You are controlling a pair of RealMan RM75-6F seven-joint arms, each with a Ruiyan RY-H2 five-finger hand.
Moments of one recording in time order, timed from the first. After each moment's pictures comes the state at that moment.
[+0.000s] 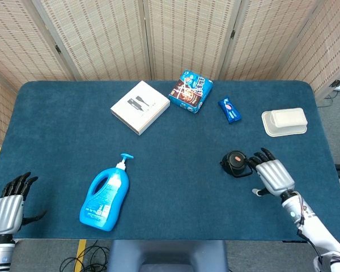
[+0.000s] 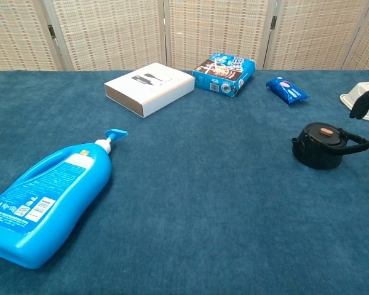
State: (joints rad) left arm -0.08 -1.22 -0.05 -1.66 1.39 1.45 0.17; right arm 0.43 -1.10 0.11 -1.69 -1.37 0.96 -0.20
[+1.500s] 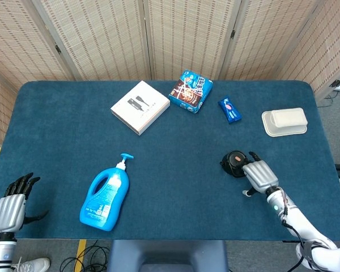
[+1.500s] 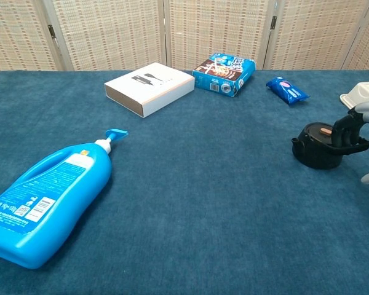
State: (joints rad) left arm -0.10 -1.23 -0.06 -1.63 1.37 1.41 0.13; right arm 0.55 -1.19 0.06 -1.65 -1.19 0.86 -0.29
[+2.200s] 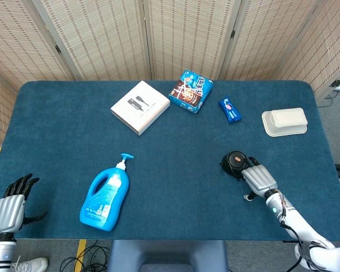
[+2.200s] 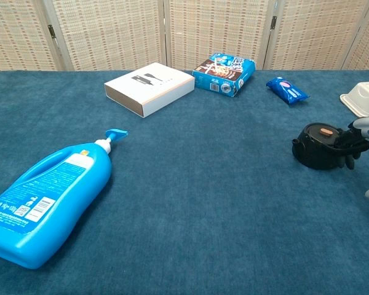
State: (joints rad) left arm -0.10 -1.23 -0.05 -1.62 1.36 1.41 0.11; right arm 0.57 -1.21 0.02 -1.64 -1.13 0.84 -0.34
